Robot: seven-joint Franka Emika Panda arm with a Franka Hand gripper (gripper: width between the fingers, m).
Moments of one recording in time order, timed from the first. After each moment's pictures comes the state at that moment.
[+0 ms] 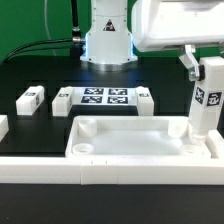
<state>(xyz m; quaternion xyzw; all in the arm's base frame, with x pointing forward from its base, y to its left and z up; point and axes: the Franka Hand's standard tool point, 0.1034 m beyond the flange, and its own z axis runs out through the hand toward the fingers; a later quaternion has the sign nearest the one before) 0.641 0.111 0.140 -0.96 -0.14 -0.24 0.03</state>
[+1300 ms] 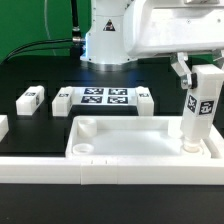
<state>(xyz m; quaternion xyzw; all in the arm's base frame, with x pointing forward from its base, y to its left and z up) 0.643 0.101 0.128 -0.96 -0.14 -0.23 0.02</state>
